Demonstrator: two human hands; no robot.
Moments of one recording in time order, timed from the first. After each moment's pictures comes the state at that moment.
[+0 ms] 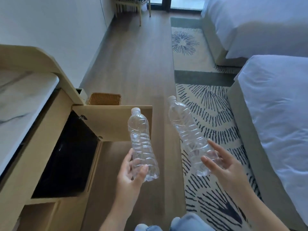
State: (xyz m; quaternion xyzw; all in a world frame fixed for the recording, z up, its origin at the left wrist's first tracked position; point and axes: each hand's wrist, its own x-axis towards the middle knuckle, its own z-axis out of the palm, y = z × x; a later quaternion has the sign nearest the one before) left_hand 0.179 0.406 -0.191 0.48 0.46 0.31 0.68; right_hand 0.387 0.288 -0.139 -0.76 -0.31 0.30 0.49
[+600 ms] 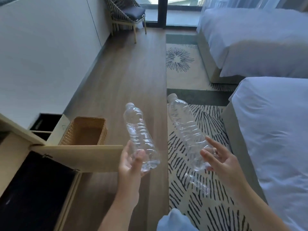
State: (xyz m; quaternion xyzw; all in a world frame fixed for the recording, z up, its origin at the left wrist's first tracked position) left_hand 0.451 0.497 -0.151 0.42 0.45 0.37 0.70; right_hand 0.643 0.379 -0.135 -0.73 -0.28 0.33 0.54
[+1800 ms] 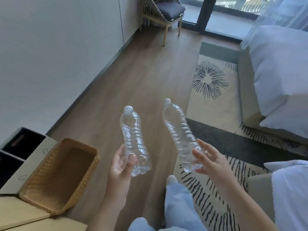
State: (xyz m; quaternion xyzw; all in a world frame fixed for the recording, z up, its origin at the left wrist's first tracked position) left_hand 0.700 0.933 -0.184 0.37 0.53 0.41 0.64; right_hand 0.917 0.875 -0.144 -0.70 -0.30 0.45 0.46
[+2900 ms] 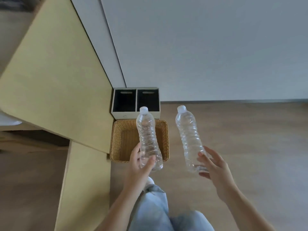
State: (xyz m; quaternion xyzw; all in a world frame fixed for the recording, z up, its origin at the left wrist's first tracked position) left_hand 0.509 1.125 -0.257 0.05 0.74 0.59 0.33; right_hand 0.644 1.291 -0.238 -0.51 -0.56 0.65 0.10
